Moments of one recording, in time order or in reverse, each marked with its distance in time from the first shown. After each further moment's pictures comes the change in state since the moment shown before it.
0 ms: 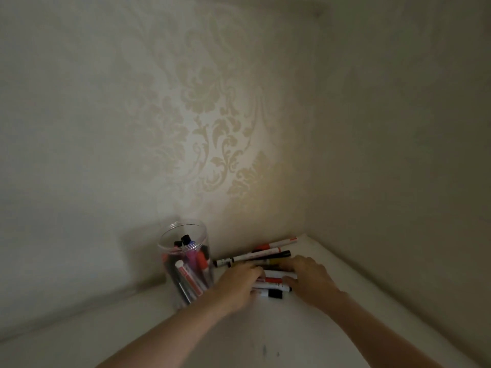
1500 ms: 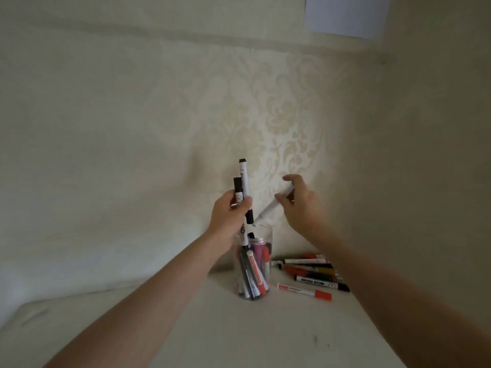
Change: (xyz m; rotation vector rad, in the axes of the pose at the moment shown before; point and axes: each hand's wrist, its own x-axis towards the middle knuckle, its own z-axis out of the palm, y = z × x) left_hand -0.097 -0.032 -0.175 -1.133 0.789 -0.397; right_hand 0.012 -0.199 -0.109 0.504 0.537 -0.298
